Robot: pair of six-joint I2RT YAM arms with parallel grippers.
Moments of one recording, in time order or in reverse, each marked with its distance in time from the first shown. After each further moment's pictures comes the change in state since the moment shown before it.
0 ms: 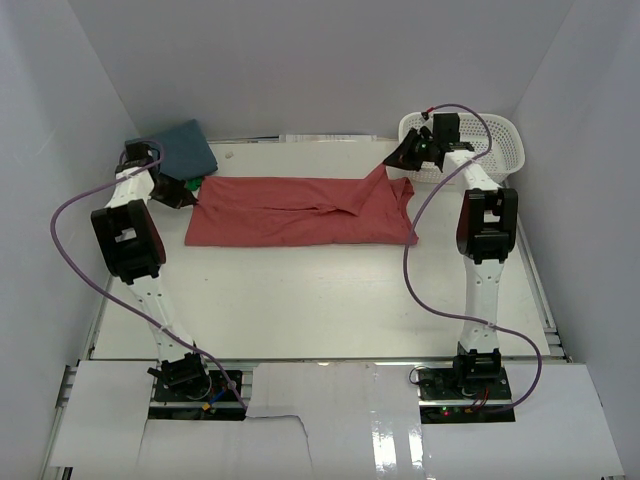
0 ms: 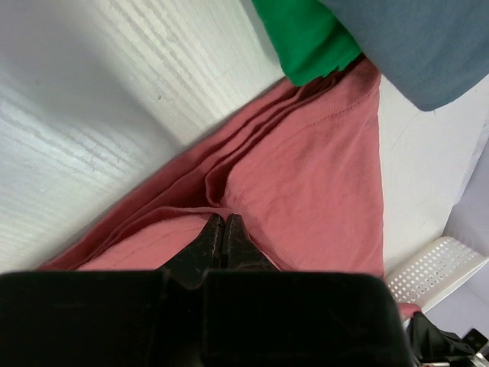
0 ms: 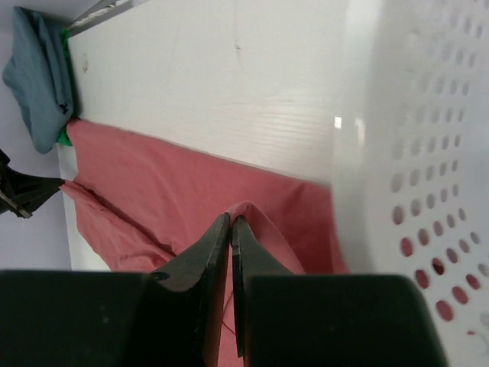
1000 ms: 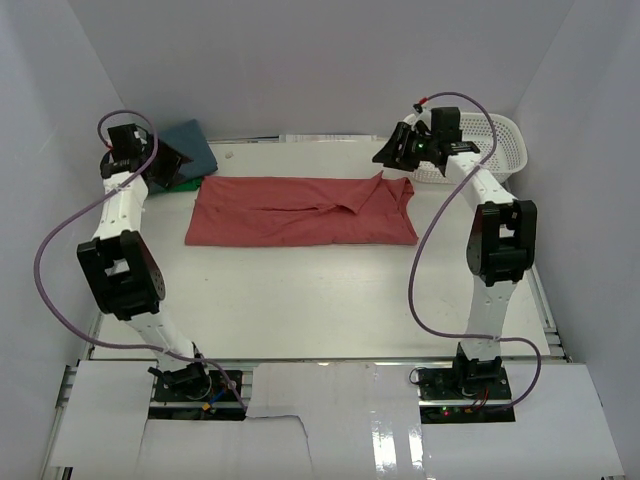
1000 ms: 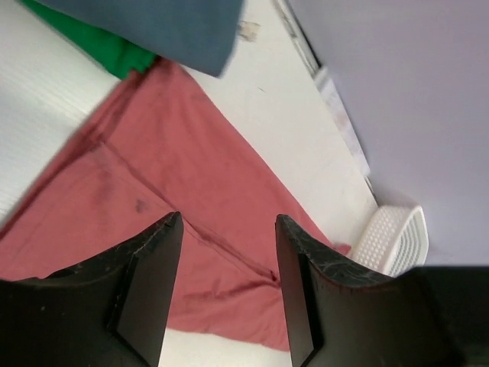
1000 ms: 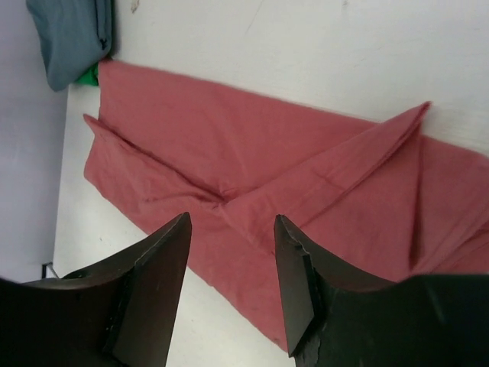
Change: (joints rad) left arm -0.028 -0.338 -0.172 0.241 -0.001 0.027; right arm 0.046 -0.280 -0.260 0.030 -0.020 -0.084
